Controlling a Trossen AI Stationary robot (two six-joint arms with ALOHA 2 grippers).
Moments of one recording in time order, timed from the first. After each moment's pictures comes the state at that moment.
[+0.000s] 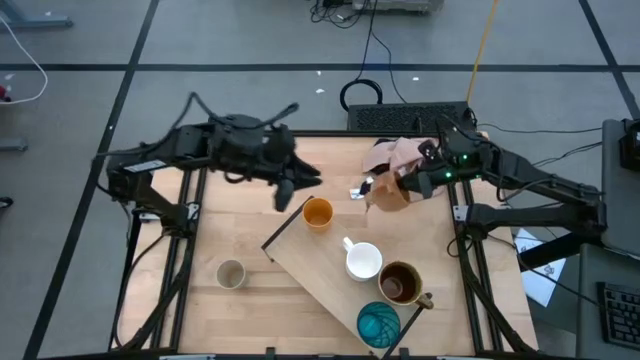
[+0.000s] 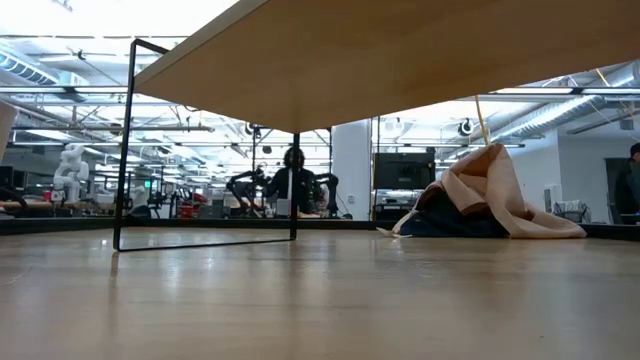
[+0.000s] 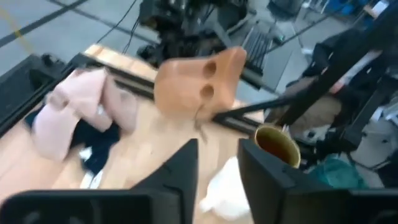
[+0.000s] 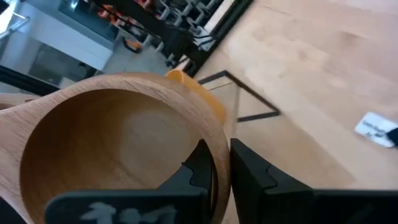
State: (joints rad) left arm 0.00 1.54 1.97 -0.83 0.03 -0.39; right arm -0.34 0.81 0.92 -0.54 -0.37 0.78
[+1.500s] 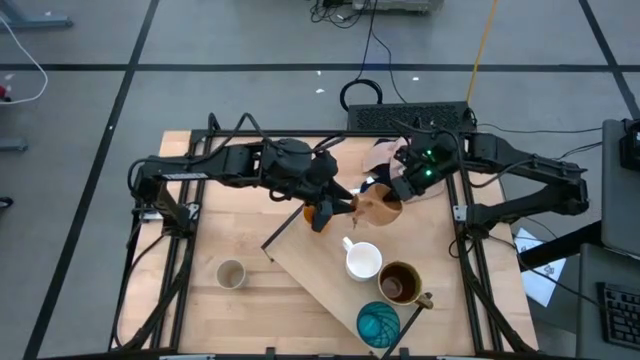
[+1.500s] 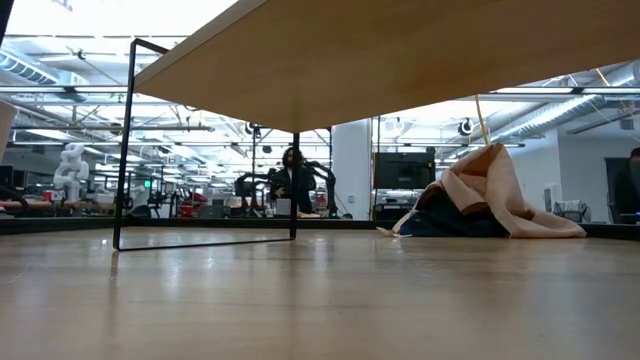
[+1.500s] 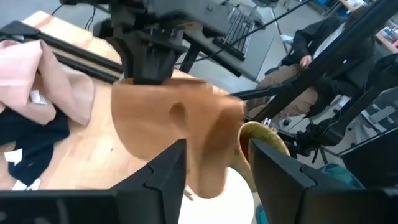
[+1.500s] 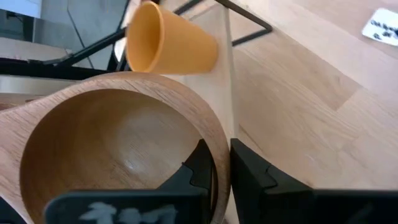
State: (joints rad) left arm -0.05 1.73 1.97 -0.66 0.11 -0.45; right arm -0.22 1.14 1.30 -0.95 -0.42 0.89
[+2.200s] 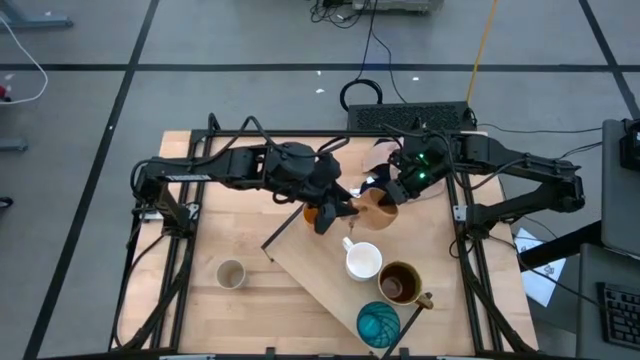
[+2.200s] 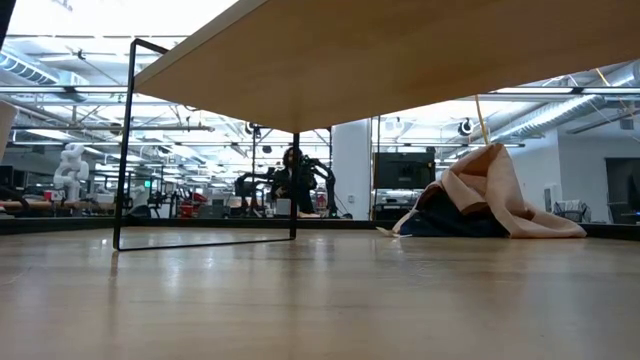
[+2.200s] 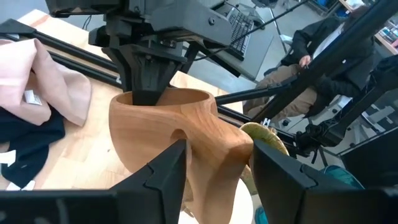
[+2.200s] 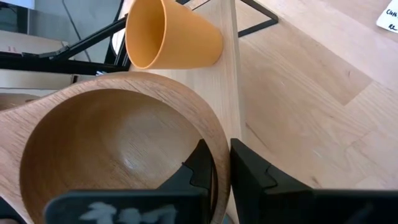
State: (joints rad) left arm -0.05 1.75 1.97 -0.64 0.11 -0.46; right arm -0.19 1.19 1.32 -0.95 -0.42 0.91
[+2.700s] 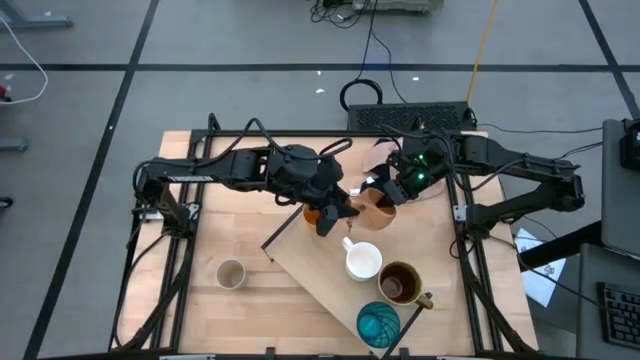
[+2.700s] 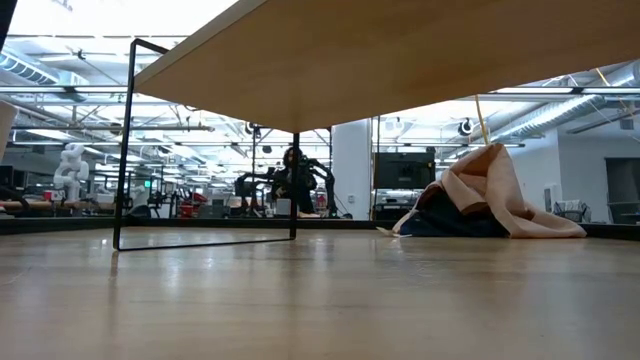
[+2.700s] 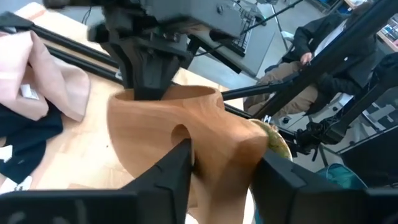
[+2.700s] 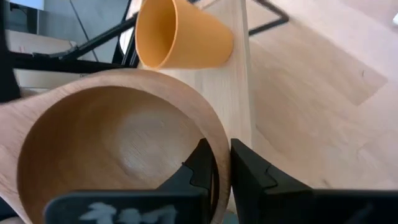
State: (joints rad) left arm -0.05 1.76 1.97 -0.65 0.11 -0.47; right arm -0.17 1.19 1.32 -0.91 -0.44 0.94
